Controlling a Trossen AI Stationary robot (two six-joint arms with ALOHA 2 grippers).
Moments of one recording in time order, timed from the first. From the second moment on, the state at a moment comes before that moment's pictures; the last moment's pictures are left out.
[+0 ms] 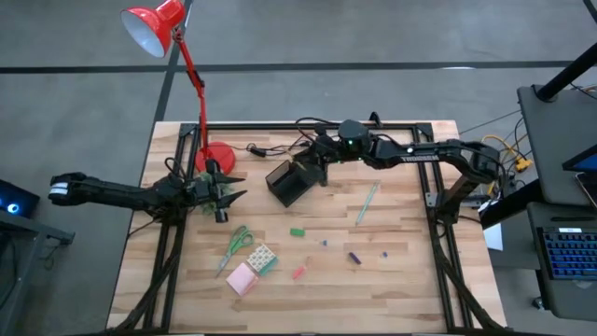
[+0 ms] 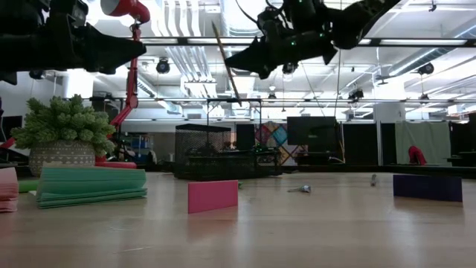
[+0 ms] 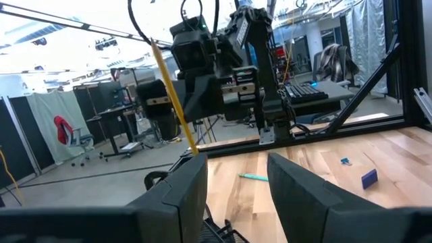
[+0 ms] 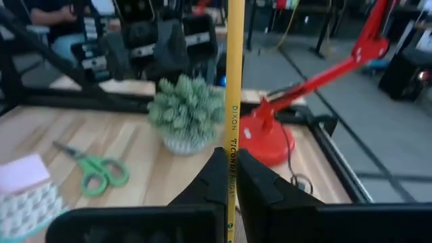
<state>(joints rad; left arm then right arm) -0.01 0.54 0.04 0.70 -0.19 0.27 -0.33 1.64 1.03 0.42 -0.35 -0.16</state>
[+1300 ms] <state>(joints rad) -0.01 0.57 0.04 0.70 -0.19 0.27 -0.33 1.87 0.93 0.99 -0.35 -0.17</state>
